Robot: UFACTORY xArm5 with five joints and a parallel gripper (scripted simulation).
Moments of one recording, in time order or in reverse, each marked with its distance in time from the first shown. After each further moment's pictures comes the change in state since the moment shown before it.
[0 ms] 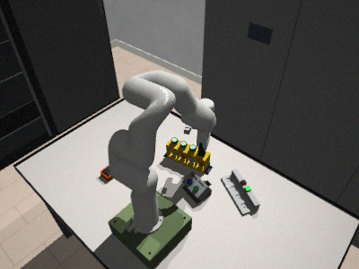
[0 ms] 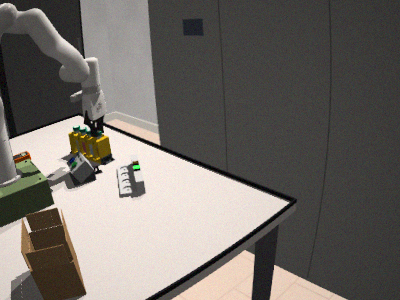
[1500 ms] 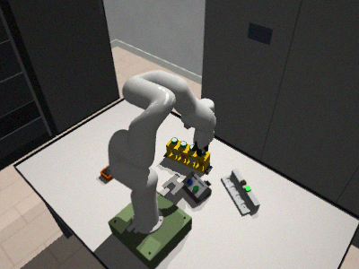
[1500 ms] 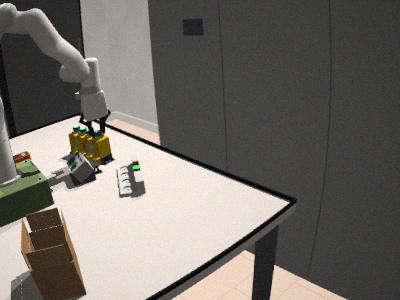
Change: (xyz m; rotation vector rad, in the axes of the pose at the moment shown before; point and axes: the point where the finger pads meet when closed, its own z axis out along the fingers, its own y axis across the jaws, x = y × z) arm 0.000 0.000 0.000 0.001 0.000 0.485
